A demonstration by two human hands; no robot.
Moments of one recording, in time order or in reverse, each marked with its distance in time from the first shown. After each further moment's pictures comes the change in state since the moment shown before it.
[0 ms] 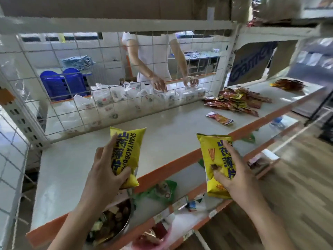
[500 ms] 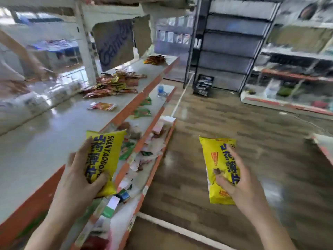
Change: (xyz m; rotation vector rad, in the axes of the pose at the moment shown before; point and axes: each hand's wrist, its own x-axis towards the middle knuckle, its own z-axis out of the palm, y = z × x) left_hand -0.030 0.120 0.132 -0.191 -0.465 0.342; right_hand -0.206 0.050 -0.150 -0.126 0.547 0.522
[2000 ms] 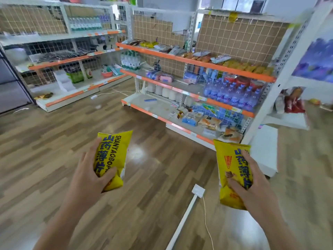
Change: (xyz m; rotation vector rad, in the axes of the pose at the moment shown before) left_hand 0.076 0.413 0.548 -0.503 -1.012 0.782; right_hand -0.039 0.236 -0.294 -0.205 1.103 0.885
